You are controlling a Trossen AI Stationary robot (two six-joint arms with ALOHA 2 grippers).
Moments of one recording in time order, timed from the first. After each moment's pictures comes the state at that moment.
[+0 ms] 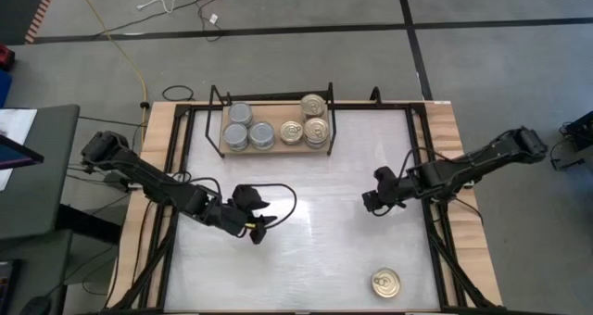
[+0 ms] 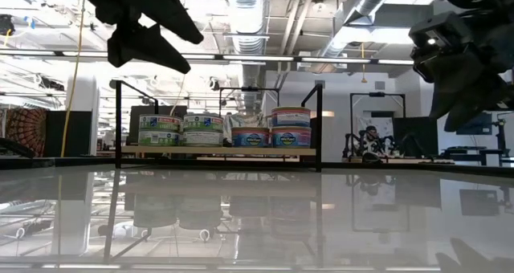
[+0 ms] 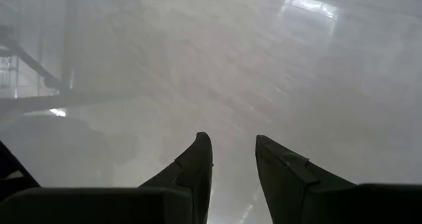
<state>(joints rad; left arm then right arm) -0.46 1.37 0.87 -0.17 -0.57 -0.85 0.27 0.98 0.56 -0.58 0.13 1.45</state>
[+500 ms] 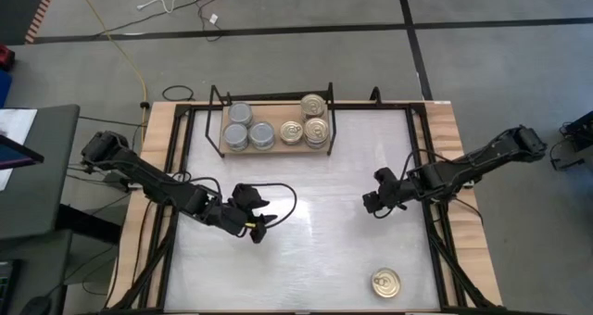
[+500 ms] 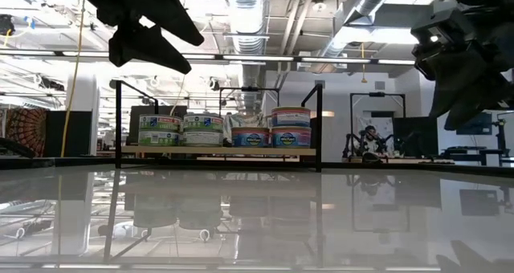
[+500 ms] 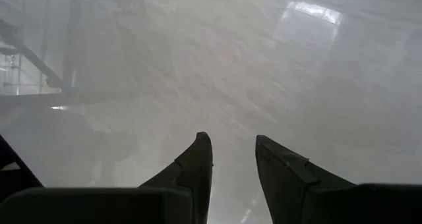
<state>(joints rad) -0.45 1.37 0.87 -0.18 -0.59 -0.83 0.31 0.98 0.56 -0.58 0.16 1.47</state>
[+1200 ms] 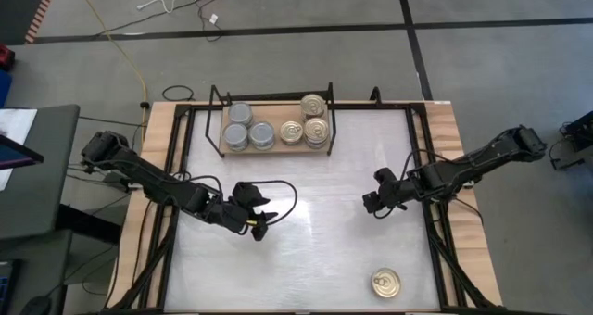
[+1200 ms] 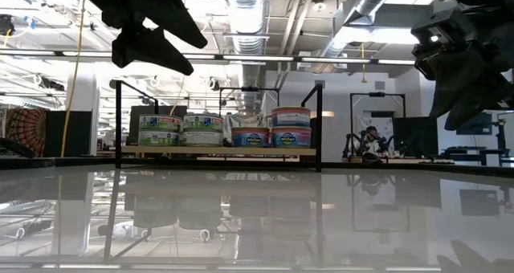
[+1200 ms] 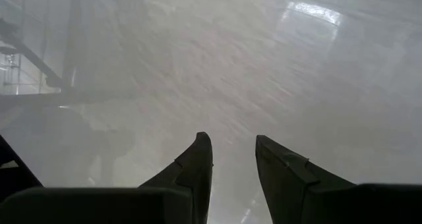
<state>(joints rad) -0.44 1.37 0.87 -0.18 -0.59 -0.83 0.31 0.98 0.56 -0.58 0.16 1.47</state>
